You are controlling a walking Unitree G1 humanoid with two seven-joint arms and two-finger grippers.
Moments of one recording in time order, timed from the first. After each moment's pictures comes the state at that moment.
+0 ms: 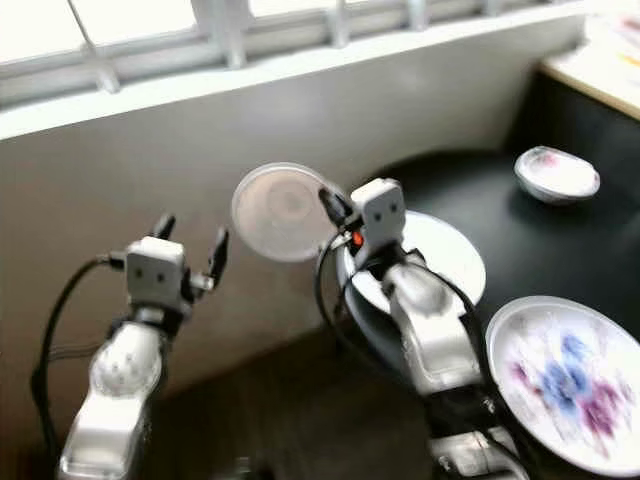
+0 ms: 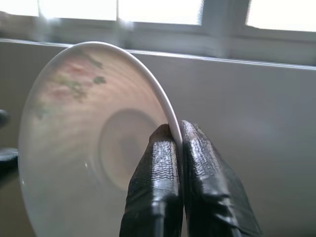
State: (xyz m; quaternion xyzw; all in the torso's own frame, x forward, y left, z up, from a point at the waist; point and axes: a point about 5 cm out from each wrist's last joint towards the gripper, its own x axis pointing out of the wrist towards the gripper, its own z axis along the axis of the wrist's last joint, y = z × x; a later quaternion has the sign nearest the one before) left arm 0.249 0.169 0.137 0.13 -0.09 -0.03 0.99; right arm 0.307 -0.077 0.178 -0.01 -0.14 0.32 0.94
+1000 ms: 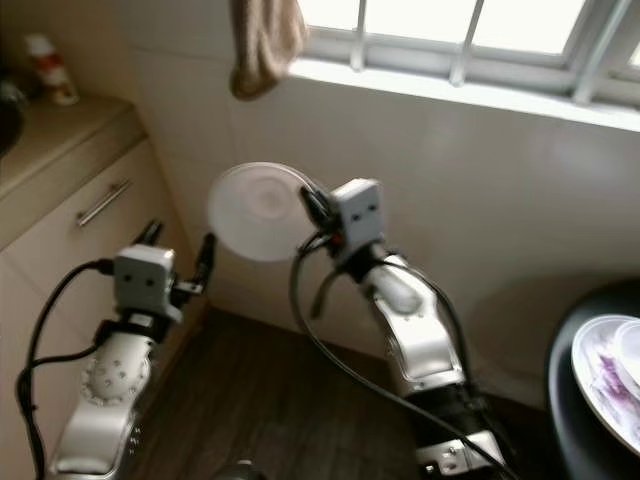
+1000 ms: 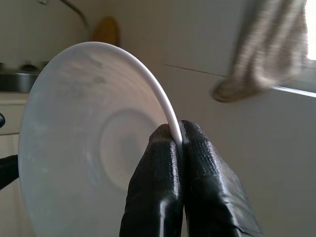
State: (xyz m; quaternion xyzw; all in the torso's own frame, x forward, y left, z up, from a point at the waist) left arm 0.248 0.171 0.140 0.13 -0.10 -0.03 0.99; right arm 0.308 -0.073 0.184 -0.02 -0.15 0.31 0.94
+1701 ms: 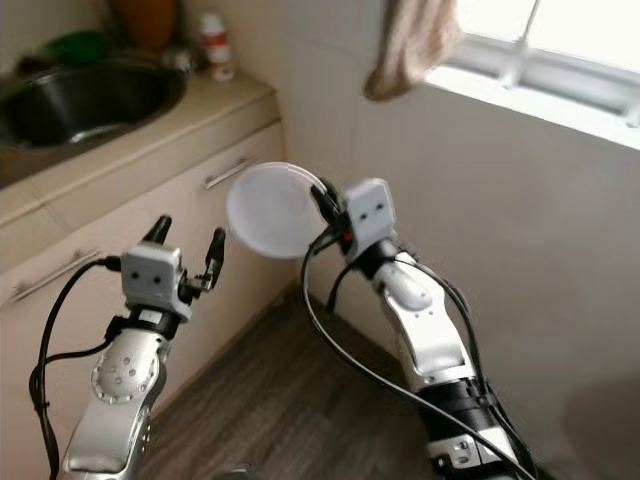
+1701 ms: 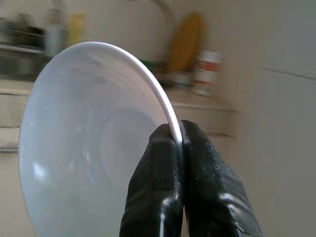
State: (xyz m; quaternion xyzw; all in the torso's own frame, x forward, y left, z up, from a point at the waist) left arm 0.248 0.168 0.144 0.12 -0.11 -0.03 0.99; right arm 0.315 -0.078 0.185 -0.05 -0.15 0.29 0.94
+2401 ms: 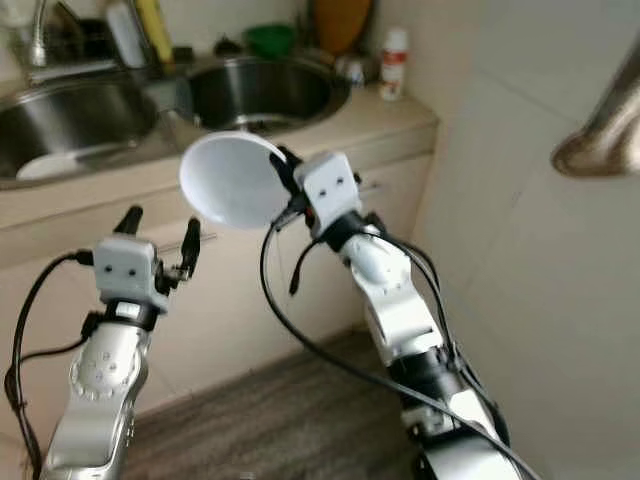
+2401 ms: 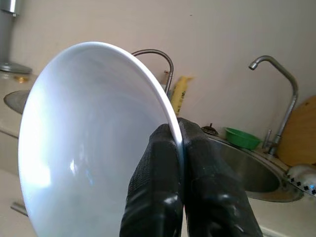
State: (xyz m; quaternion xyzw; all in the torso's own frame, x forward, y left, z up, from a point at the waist) left arm 0.251 0.171 0.151 0.12 -0.13 -0.01 0.98; right arm 0.327 -0.062 0.208 -0.09 -0.22 0.30 0.92
